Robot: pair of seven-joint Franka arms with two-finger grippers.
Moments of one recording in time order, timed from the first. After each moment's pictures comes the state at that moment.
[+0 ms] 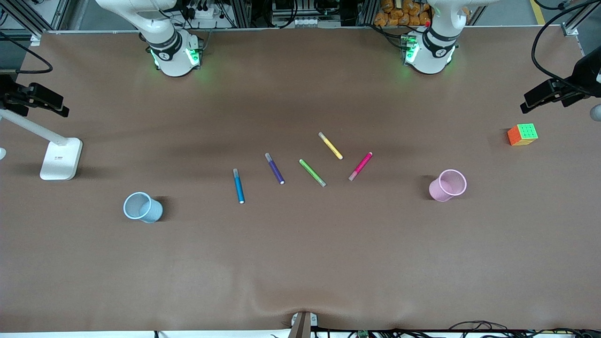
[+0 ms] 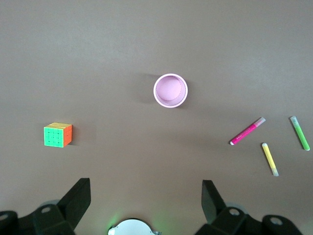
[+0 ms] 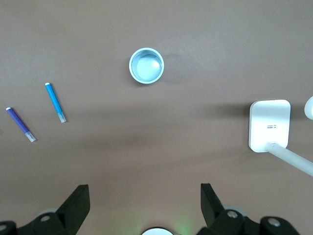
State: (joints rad) left arm 0.05 -0.07 -0.06 -1.60 0.00 1.49 -0.18; right arm 0.02 -0.04 -0.09 -1.58 0.02 1.45 -0.02
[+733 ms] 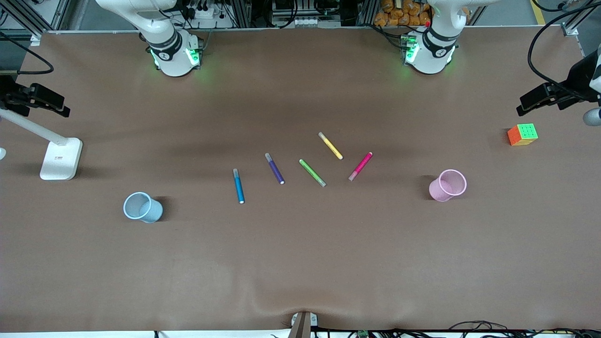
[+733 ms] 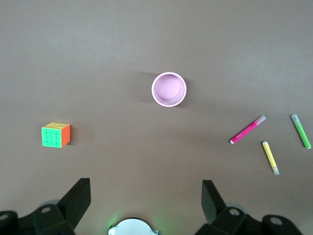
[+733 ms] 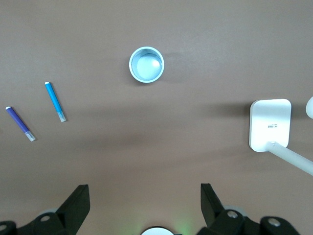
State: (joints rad) left arm 0.05 -0.04 -0.07 -1.59 0.00 1.49 -0.18; right arm 0.02 -0.04 -0.09 -1.58 0.02 1.45 -0.02
